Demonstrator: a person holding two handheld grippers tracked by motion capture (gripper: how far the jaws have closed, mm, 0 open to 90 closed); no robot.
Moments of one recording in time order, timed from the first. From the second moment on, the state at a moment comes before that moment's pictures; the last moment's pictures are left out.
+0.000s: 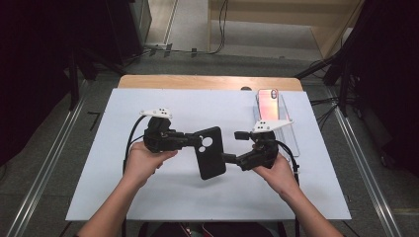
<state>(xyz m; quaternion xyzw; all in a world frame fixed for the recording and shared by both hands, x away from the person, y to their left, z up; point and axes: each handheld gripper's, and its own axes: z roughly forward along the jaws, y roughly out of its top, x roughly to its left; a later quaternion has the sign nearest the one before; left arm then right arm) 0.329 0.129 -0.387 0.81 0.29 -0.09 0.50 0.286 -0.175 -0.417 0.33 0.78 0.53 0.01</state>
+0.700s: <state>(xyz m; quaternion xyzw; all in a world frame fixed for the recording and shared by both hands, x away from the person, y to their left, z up) 0.323 0.118 -0.391 0.79 0.38 -0.04 0.48 0.275 -0.157 -0.417 0.38 0.76 0.51 0.09</state>
